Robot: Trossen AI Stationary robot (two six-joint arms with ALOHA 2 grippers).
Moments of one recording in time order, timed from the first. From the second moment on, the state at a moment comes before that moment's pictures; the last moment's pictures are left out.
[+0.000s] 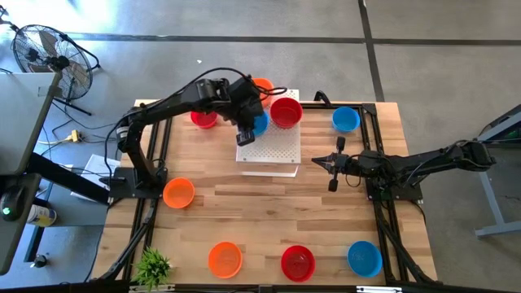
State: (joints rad) left arm 0.31 1.74 1.93 -1.16 0.03 0.14; right arm 0.03 0.71 0.15 0.40 0.29 -0.17
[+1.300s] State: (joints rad) left arm 0.27 1.24 1.15 -0.41 0.00 -0.04; right arm 0.03 0.71 0.15 0.35 0.28 0.00
